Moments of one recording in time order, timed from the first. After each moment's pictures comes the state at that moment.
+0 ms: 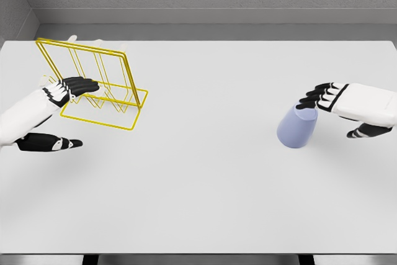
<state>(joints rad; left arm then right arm) 0.08 0.95 -0.13 -1.80 -0.09 -0.61 -0.10 -0.23 -1.01 0.19 -1.73 0.26 -0.61 0.61</state>
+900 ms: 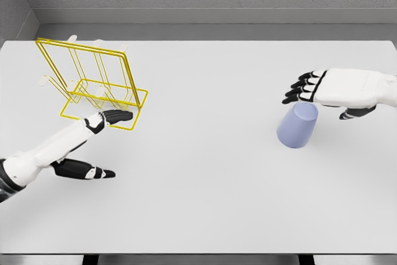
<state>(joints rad) 0.01 0.94 -0.44 -1.80 0.07 -0.61 -0.09 -0.68 -1.07 0.67 -1.67 0.32 -0.61 0.61</state>
